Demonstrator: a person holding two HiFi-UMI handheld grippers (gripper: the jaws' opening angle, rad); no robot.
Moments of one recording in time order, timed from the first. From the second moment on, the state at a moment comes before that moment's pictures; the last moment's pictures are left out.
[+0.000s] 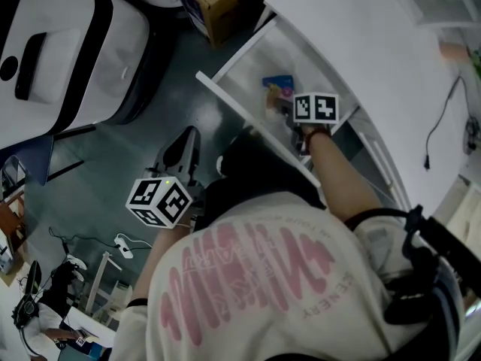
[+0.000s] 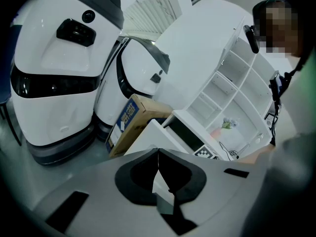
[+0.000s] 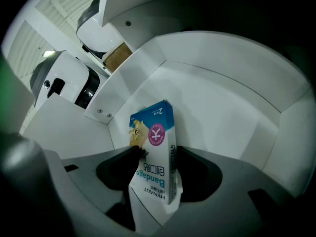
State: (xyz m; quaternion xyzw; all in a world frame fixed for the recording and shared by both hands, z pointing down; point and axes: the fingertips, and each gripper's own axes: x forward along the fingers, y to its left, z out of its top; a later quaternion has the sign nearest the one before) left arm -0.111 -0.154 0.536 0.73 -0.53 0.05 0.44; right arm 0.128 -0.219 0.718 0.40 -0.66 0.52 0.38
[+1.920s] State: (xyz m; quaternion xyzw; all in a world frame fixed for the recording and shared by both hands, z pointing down) left arm -0.069 -0.171 0.431 0.83 -0.44 0.02 0.34; right arm 0.158 -0.182 0.538 0.53 -0.68 0.40 0.29
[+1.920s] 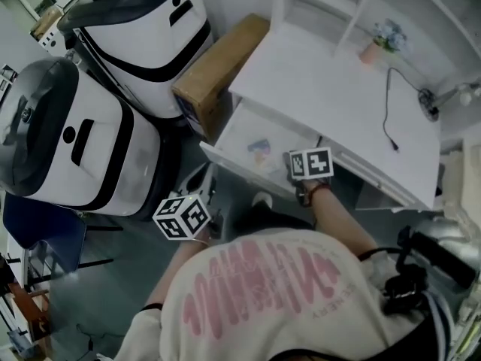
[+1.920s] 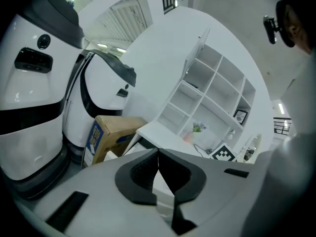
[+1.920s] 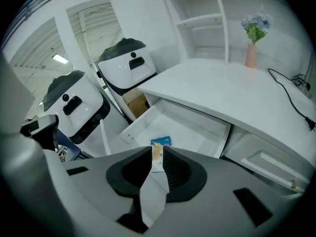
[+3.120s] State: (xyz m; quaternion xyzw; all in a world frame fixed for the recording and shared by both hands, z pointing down) left arm -0.040 -0.132 0.316 0.87 -0.42 -0.04 0.25; right arm 0.130 -0.132 0.303 0.57 -0.80 0.18 0.06
